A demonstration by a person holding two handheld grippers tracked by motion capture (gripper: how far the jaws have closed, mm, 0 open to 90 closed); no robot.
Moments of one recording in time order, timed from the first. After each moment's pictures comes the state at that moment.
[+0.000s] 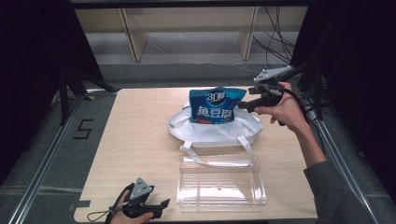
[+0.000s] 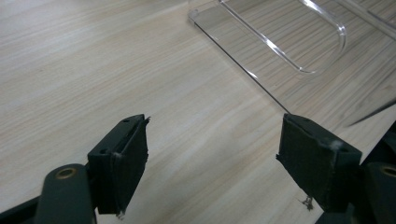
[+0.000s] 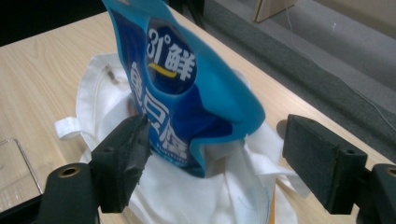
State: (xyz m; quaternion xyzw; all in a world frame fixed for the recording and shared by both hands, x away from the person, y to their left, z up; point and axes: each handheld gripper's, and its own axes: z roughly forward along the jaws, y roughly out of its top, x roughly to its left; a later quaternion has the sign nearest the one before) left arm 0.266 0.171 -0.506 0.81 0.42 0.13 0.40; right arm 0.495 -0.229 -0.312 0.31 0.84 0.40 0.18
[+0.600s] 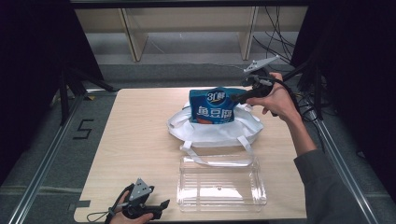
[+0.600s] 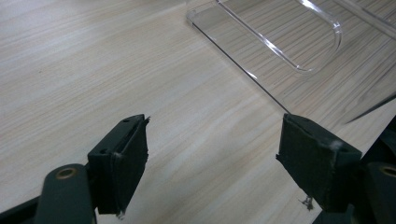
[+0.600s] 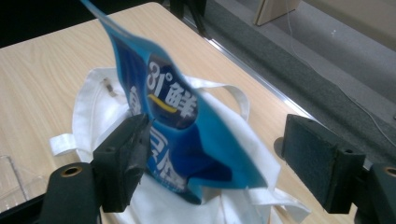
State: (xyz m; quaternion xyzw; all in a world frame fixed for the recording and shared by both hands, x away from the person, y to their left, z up) left arm 0.264 0.174 -0.505 0.81 0.41 0.13 0.39; right arm 0.515 -0.202 -0.297 0.30 0.85 0.39 0.18
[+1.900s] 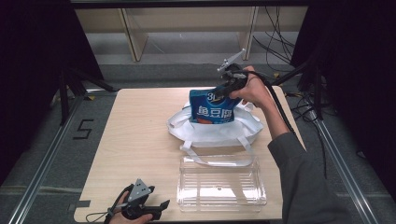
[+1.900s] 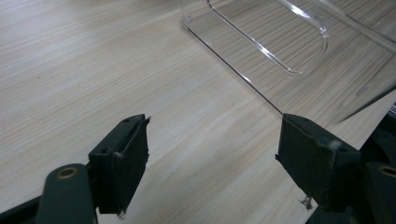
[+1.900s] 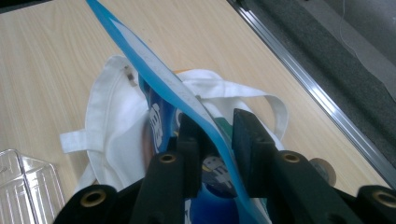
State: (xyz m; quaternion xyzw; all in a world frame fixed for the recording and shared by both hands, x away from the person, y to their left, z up) left arm 0.263 0.175 -0.504 0.81 0.41 0.13 0.40; right arm 0.550 -0.145 -0.303 0.23 0.91 0.33 0.13
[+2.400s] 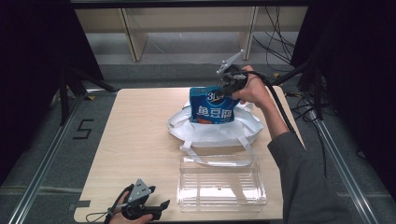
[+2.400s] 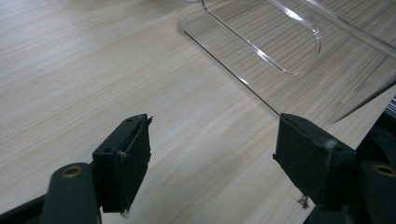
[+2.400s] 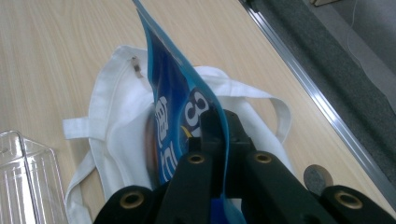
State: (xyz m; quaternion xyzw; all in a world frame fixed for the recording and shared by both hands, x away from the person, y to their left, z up) left arm 0.262 0.174 -0.503 0.81 0.39 0.13 0.41; right arm 0.549 -0.145 -0.301 0.20 0.92 0.32 0.13
